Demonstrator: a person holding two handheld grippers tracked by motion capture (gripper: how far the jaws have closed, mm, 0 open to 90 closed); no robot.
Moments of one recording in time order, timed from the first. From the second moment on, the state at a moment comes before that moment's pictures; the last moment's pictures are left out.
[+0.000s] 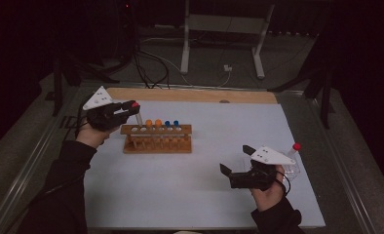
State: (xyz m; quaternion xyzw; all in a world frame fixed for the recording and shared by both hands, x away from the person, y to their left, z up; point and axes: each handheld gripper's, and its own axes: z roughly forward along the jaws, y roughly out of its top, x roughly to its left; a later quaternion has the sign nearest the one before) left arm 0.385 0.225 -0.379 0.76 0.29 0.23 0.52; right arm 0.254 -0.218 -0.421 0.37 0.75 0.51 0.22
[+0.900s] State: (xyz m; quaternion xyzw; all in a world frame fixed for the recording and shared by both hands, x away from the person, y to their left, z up) left arm 0.394 0.218 -0.448 0.79 0.32 0.20 0.49; right arm 0.254 -0.222 -0.422 0.37 0.75 0.51 0.21
